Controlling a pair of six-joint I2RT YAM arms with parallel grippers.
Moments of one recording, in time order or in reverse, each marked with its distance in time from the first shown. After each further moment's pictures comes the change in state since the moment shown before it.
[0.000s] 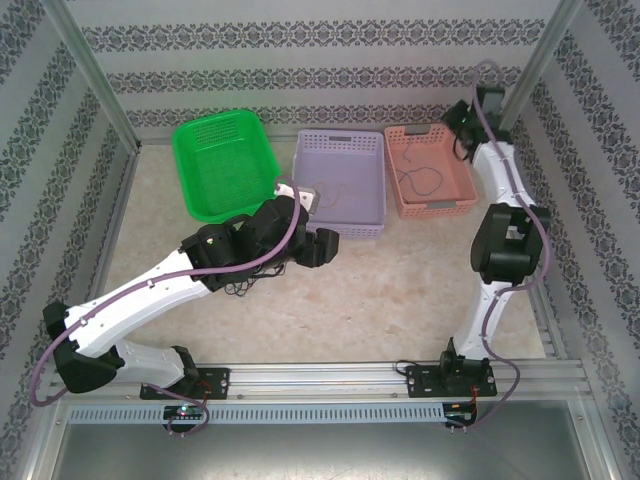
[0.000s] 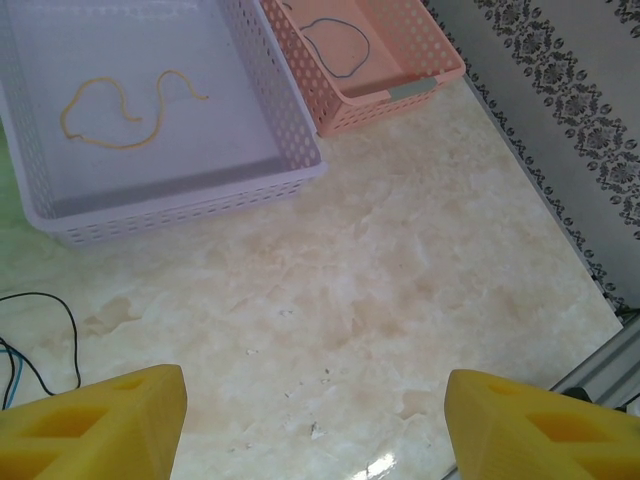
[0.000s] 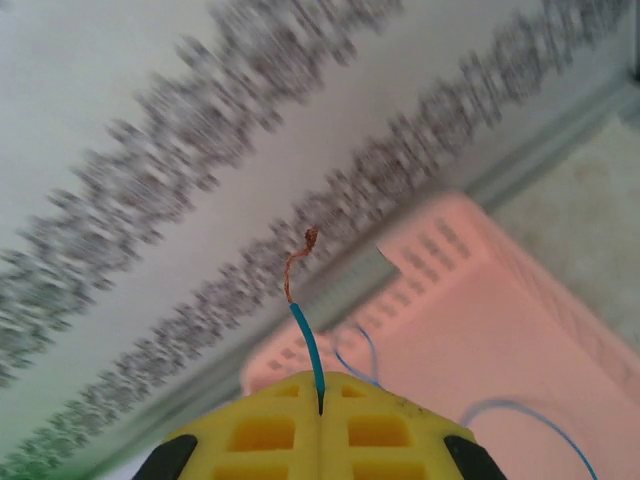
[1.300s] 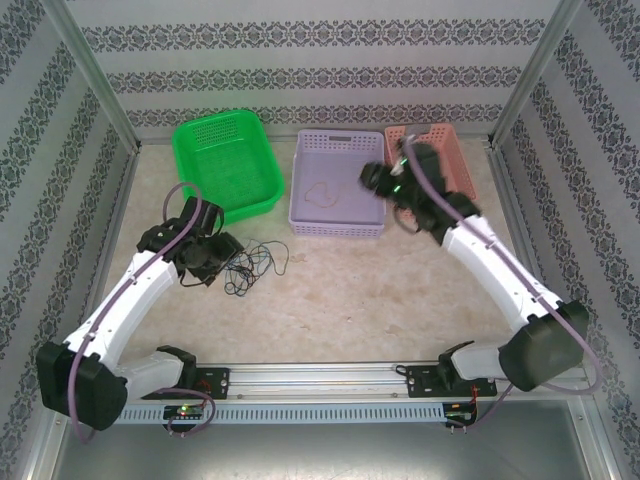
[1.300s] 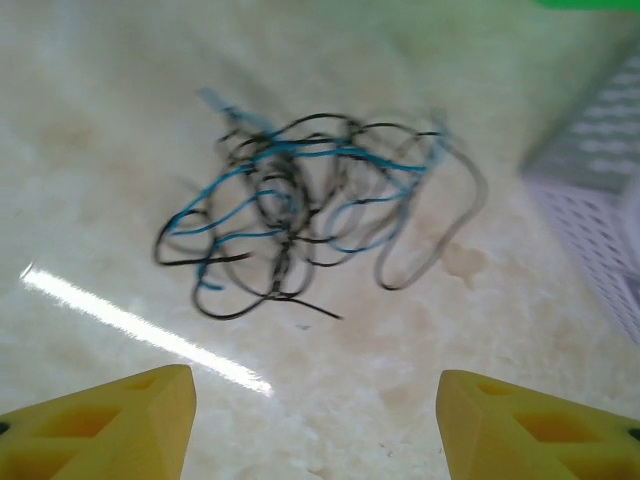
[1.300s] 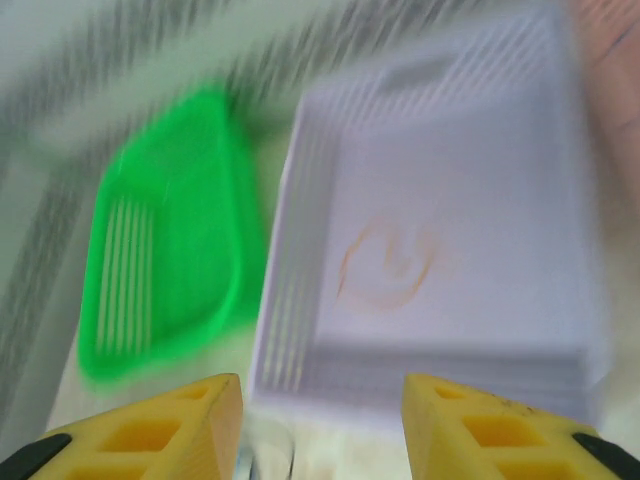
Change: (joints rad) left arm 0.734 -0.159 -0.483 -0.178 0.318 -0.503; right arm 0.601 -0.704 -0.608 -0.140 0.035 -0.056
